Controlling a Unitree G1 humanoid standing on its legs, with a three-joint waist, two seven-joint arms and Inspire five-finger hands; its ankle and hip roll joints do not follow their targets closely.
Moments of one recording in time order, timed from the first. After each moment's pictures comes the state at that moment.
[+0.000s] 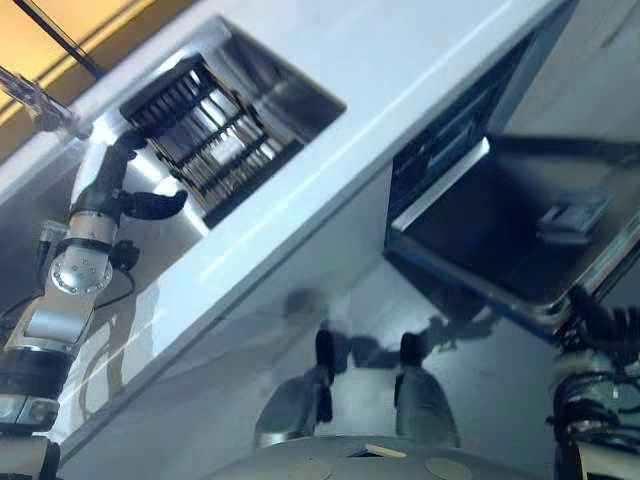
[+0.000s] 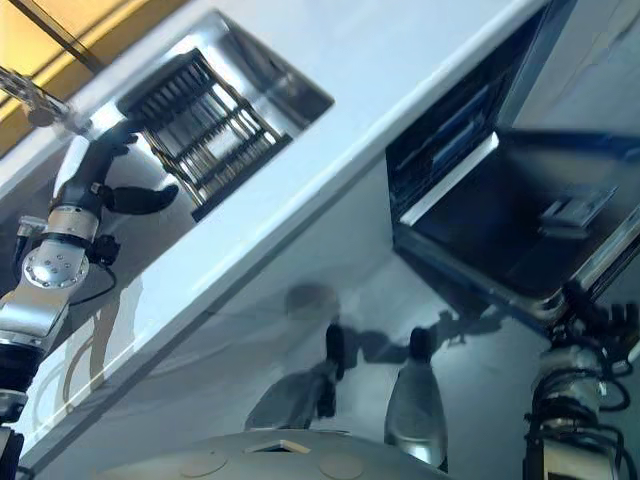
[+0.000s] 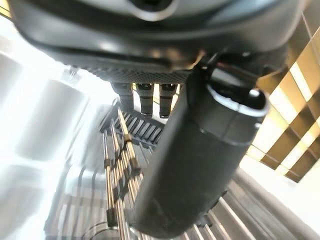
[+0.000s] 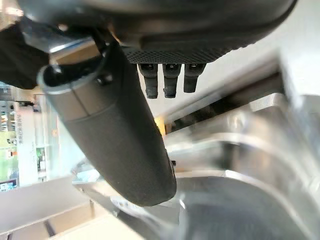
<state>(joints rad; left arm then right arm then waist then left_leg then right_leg) -0.19 0.88 -0.04 0.18 -0.14 -0.07 0.22 -0.16 -0.53 -0.33 0.88 1.00 -0.31 -0.30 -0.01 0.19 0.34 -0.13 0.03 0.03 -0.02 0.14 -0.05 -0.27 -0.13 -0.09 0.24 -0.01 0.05</state>
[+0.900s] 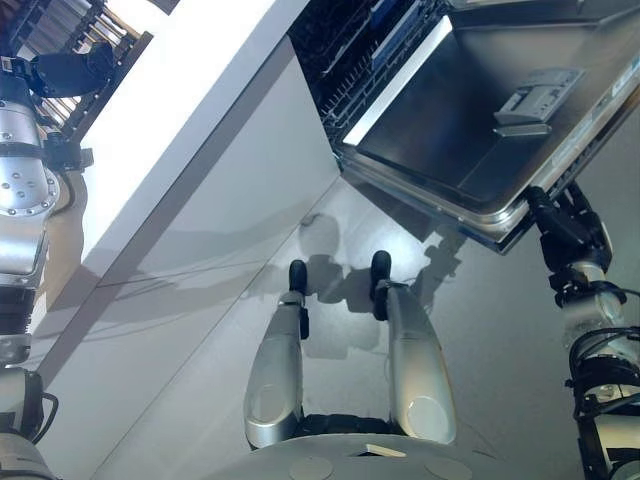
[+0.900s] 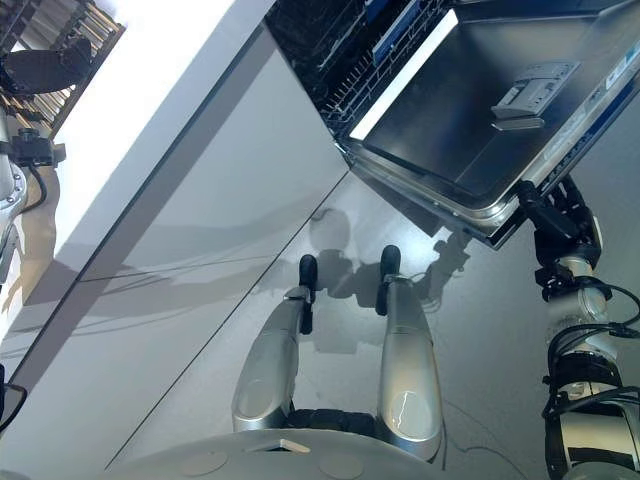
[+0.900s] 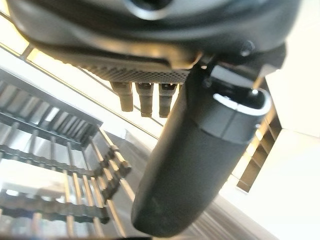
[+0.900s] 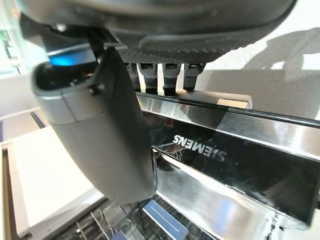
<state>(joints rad) -0.49 1.00 0.04 0.16 -0.16 -0.07 0.39 -0.27 -0.70 -0.09 0.74 1.04 -0.15 0.21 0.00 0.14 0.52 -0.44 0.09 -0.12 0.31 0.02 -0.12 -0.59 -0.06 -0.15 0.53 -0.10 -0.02</state>
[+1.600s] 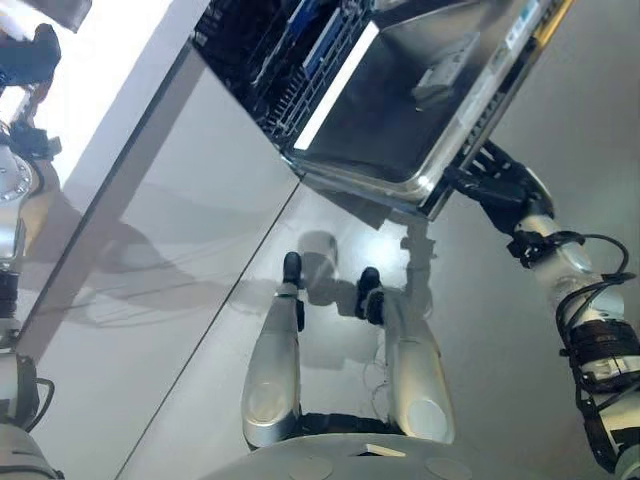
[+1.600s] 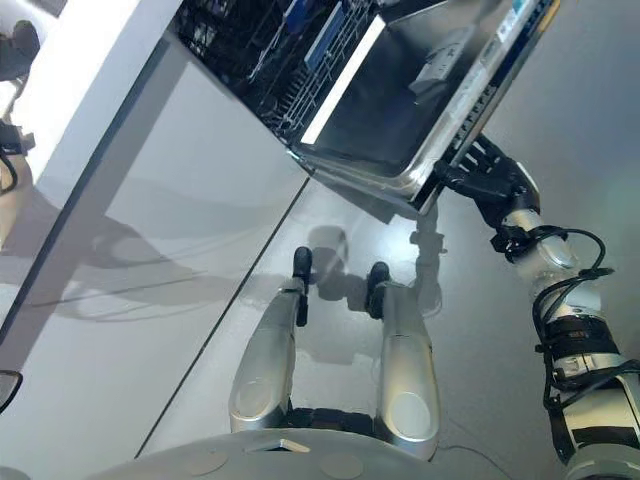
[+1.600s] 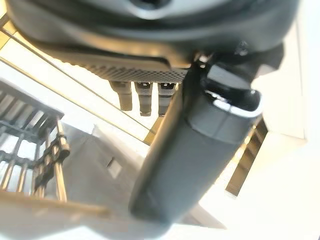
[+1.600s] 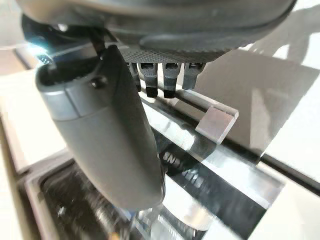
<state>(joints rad) -0.57 1.03 0.06 0.36 -0.15 -0.07 0.41 -0.39 -0.72 0.12 0.41 0.92 0.04 0.21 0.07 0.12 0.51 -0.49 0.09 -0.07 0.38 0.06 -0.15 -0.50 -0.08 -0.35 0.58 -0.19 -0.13</state>
